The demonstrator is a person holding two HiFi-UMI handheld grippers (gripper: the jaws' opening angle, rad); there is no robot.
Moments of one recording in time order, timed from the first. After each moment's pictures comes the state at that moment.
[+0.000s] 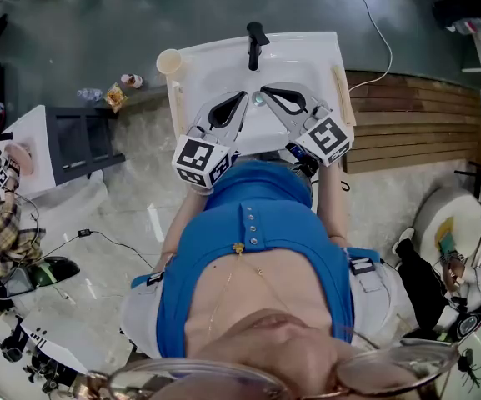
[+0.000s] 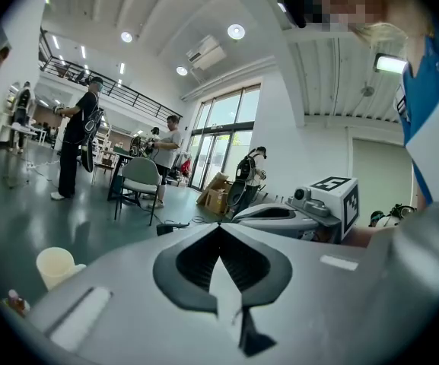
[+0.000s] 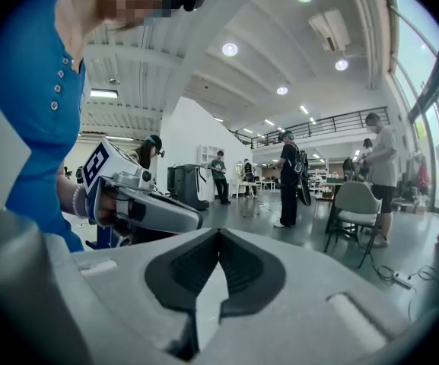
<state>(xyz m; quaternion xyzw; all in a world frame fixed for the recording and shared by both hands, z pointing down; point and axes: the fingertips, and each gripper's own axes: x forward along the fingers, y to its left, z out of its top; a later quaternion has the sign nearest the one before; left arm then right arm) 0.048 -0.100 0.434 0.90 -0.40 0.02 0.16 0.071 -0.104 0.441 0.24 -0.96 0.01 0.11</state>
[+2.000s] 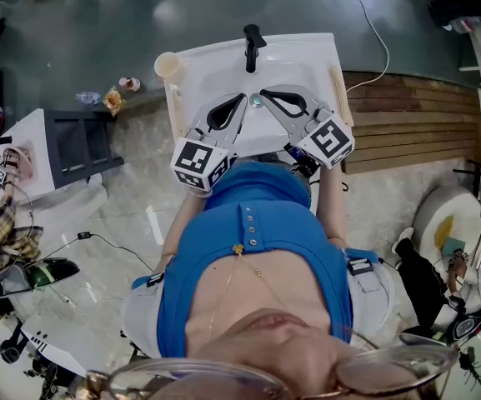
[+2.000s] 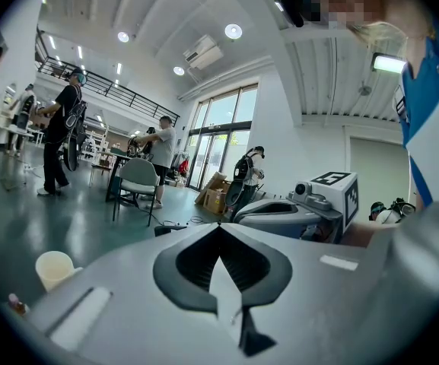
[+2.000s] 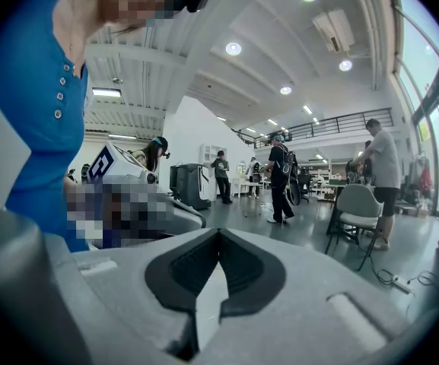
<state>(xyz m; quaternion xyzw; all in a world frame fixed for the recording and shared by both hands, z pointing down) 0.051 -0.099 0.430 0.91 -0.39 0.02 0.16 0.071 -0.099 0.426 0.23 -0.97 0.00 0.11</state>
